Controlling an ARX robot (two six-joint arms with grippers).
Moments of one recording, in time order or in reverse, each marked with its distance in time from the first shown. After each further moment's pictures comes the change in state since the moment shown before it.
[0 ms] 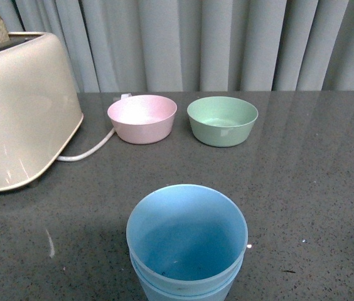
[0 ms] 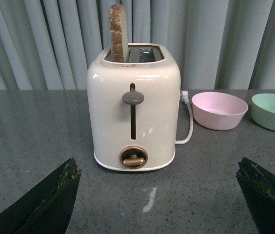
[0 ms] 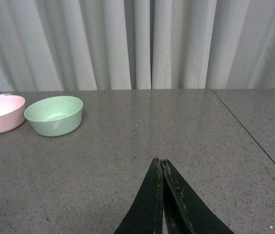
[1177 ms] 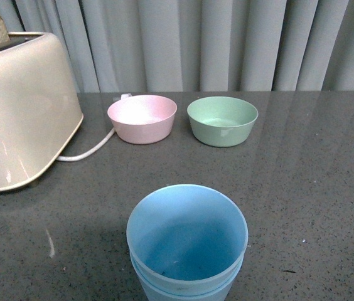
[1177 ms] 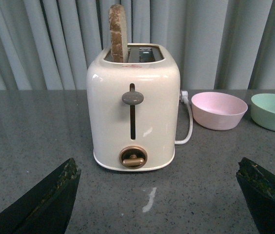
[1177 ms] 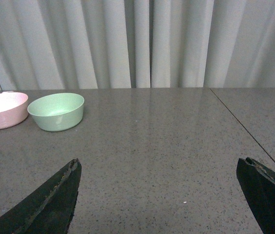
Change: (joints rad) left arm 0.000 0.000 0.000 0.000 0.000 0.000; right arm 0.000 -0.278 -0.024 -0.246 0.000 0.000
